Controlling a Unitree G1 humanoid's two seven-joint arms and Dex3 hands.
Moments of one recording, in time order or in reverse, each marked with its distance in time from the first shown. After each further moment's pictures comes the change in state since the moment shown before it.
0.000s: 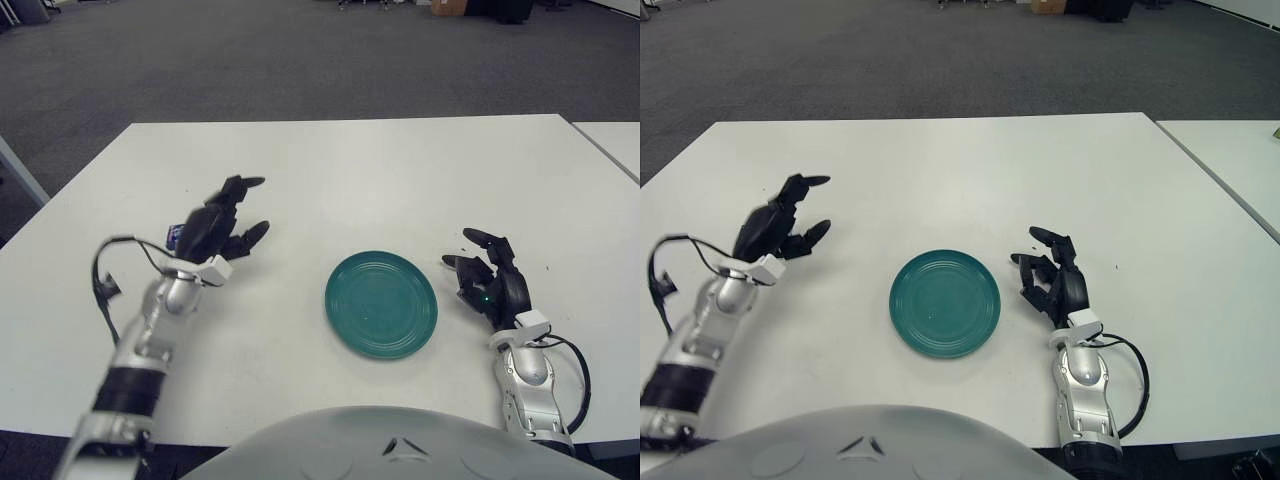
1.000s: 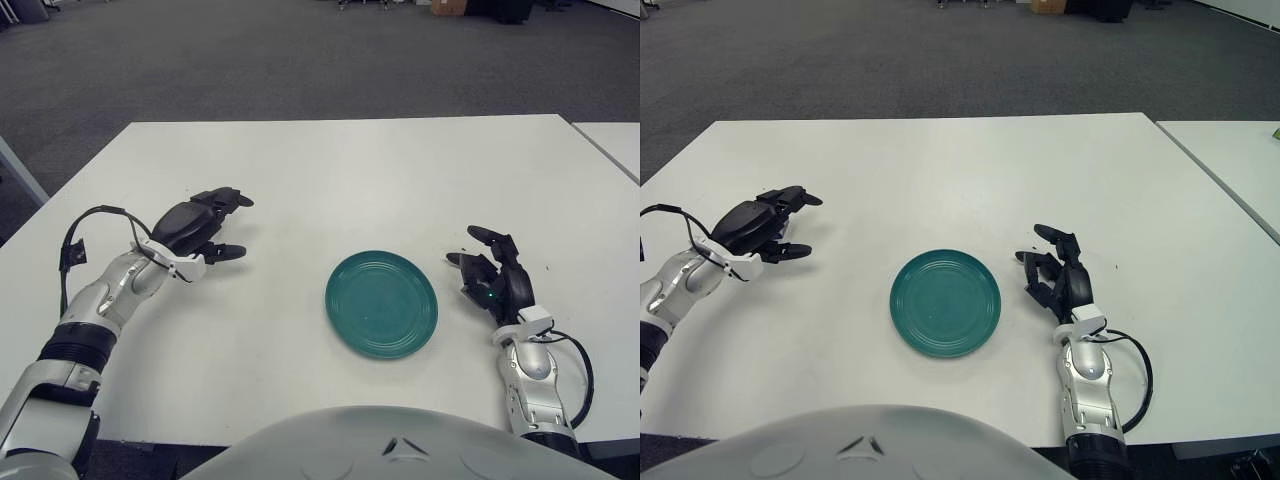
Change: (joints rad) left arm -0.149 0.220 -0.132 0.327 0.074 -0.165 -0.040; right arm -0.032 -0.020 -0.018 0.044 0.002 -0.023 0.000
